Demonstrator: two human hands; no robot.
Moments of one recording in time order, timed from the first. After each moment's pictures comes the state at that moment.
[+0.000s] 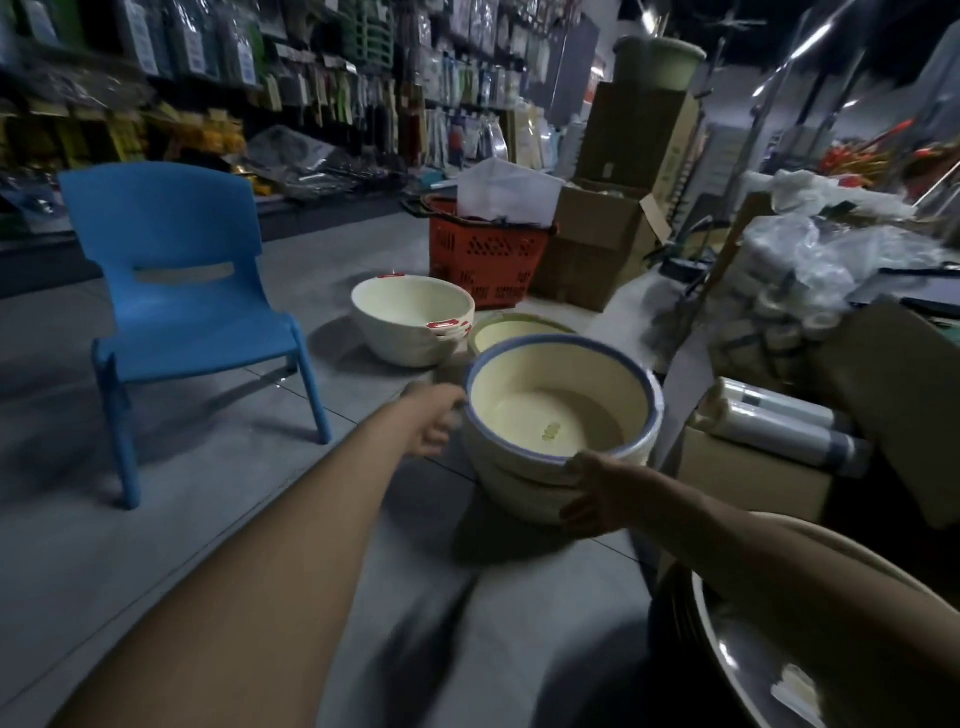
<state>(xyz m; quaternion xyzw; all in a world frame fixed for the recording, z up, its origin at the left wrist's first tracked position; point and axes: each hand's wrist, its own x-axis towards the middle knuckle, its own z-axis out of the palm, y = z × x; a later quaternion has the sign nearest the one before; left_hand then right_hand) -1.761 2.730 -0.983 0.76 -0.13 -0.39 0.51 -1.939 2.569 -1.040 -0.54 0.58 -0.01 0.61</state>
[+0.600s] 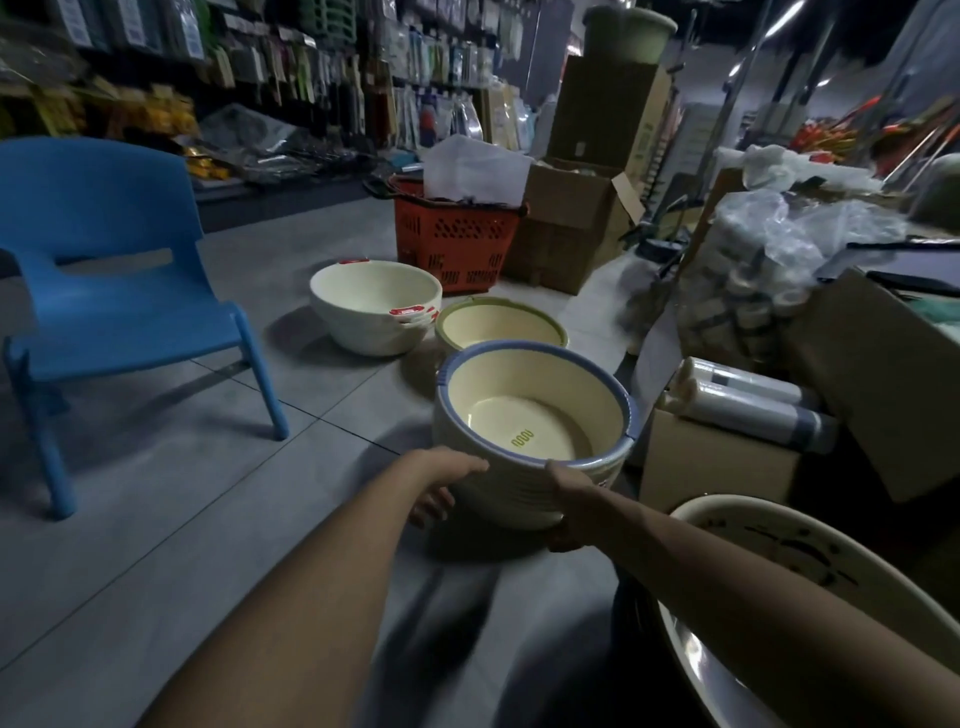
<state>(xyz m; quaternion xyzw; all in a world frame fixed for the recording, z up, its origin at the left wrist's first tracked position) -1.808 2.678 -1.055 0.81 -0.20 -0.48 0.27 -1.956 2.551 -1.078 -0.52 0.61 -0.03 0.60</state>
